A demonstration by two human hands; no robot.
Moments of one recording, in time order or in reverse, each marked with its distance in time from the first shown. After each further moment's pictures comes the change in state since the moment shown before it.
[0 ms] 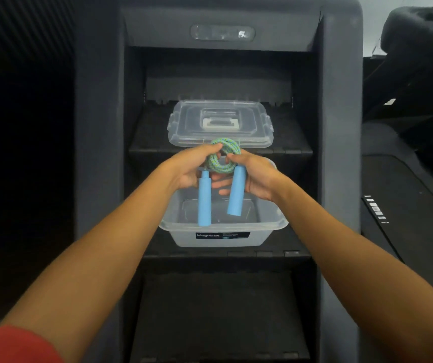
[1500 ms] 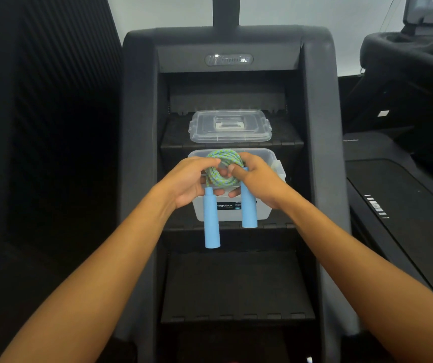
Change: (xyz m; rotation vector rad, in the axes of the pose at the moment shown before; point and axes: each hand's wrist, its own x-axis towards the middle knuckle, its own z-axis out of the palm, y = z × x) left_hand -0.208 -0.058 0.007 -0.052 -0.096 0.302; right_hand -0.170 0.034 0.104 -0.461 0.177 -0.394
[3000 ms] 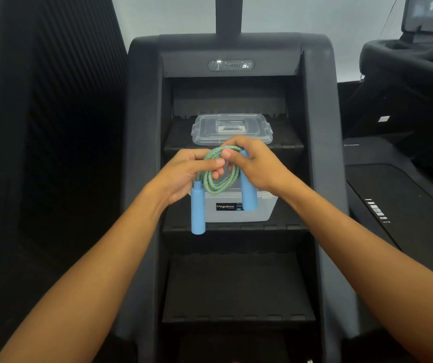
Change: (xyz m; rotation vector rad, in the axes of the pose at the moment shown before) left_hand -0.021 0.011 -0.012 0.132 -0.133 0.269; right_hand -0.014 -0.050 -0.005 -0.297 0.024 -0.300
